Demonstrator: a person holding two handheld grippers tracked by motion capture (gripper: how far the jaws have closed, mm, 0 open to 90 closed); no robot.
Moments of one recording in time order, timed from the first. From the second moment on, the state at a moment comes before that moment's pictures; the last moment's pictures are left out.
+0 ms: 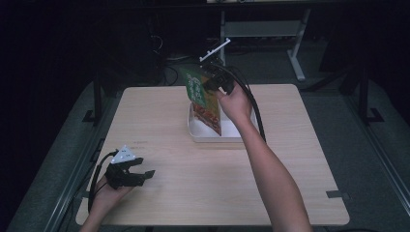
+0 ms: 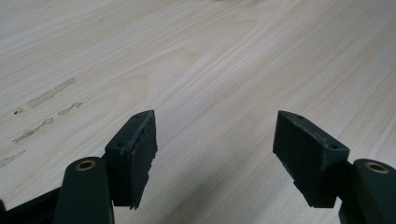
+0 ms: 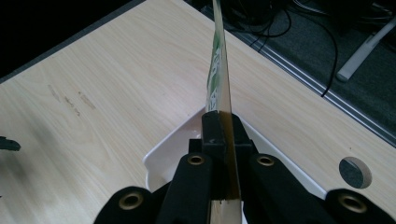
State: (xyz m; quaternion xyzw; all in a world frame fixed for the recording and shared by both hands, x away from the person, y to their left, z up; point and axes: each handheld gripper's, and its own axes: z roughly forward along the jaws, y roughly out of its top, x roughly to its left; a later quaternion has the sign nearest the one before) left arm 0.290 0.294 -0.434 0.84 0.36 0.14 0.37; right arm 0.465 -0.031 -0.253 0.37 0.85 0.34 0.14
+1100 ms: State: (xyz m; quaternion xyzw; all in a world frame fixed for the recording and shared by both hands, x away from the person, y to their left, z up) left arm 0.290 0.292 -0.435 0.84 0.36 0.14 0.36; right arm 0.462 -0.047 -0.278 0.38 0.85 0.33 0.12
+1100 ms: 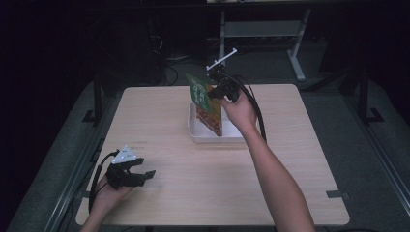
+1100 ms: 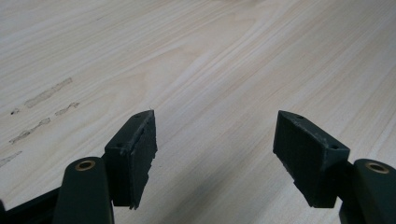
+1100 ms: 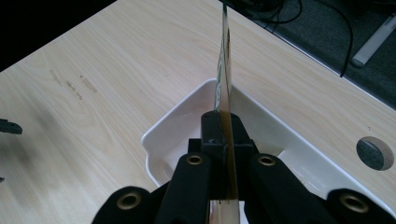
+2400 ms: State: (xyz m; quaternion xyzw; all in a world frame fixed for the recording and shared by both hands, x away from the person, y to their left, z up) left arm 0.290 0.291 -0.435 0.85 0.36 0.15 0.36; right arm 0.455 -0.073 -0.291 0.41 0.85 0.32 0.09
